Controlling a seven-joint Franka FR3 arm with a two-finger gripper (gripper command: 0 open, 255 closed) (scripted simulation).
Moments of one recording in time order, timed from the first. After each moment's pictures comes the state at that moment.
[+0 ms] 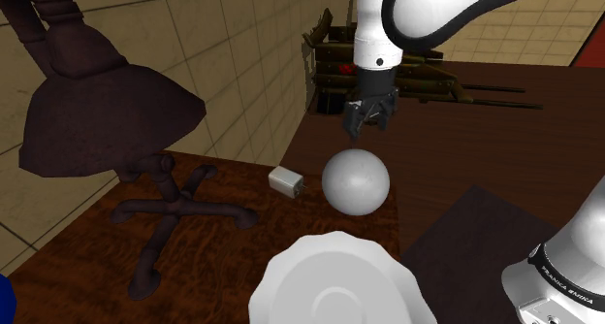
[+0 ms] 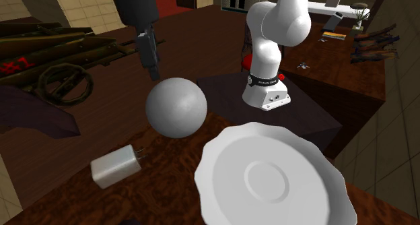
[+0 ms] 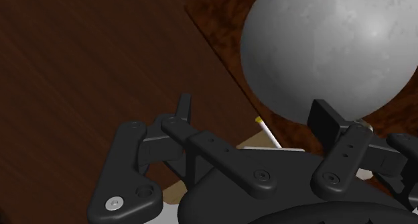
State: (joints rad) arm 0.17 -0.29 0.17 -2.32 0.08 1.97 0.32
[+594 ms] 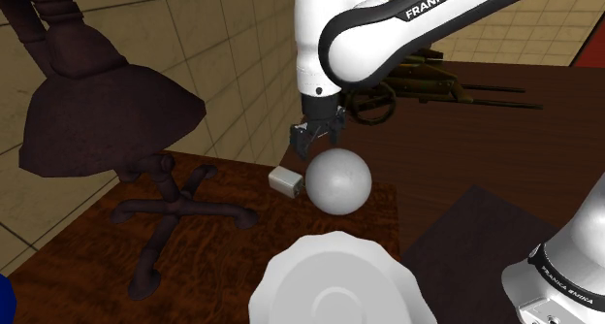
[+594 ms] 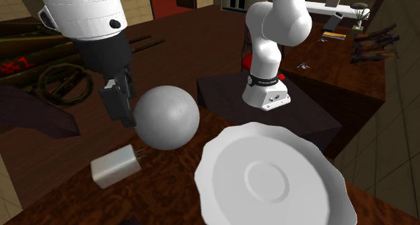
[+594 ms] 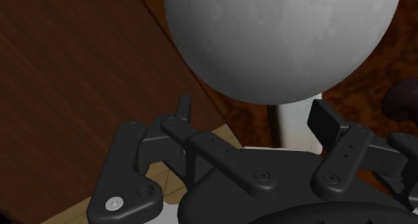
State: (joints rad) arm 0.22 0.00 0.27 -2.12 0.00 2.12 0.45
